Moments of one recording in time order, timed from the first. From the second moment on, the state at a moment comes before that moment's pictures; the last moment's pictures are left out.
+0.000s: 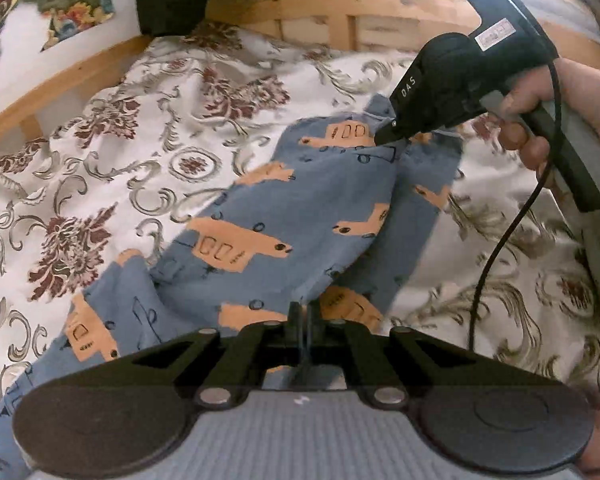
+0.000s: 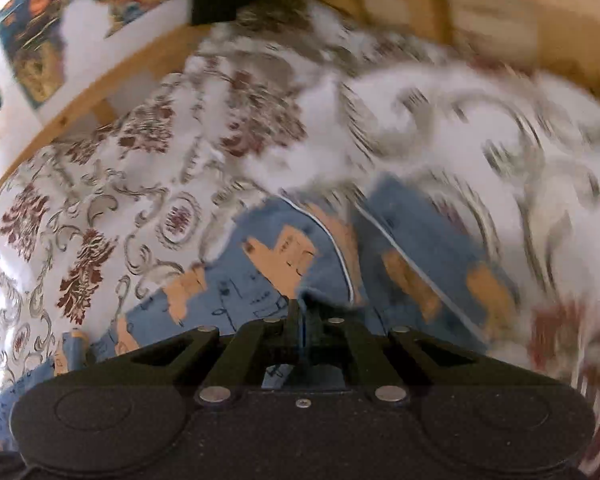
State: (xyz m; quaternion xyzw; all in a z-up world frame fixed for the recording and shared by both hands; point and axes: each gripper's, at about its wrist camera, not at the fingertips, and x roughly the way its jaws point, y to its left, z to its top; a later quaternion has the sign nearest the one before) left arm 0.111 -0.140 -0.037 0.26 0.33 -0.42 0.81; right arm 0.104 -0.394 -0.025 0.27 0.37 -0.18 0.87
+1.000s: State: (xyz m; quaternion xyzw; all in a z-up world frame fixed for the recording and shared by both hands) left arm 0.110 -0.147 -0.061 0.25 0.36 -0.45 0.78; right arm 0.068 -0.362 -0.033 0.14 0.41 -0.26 0.86
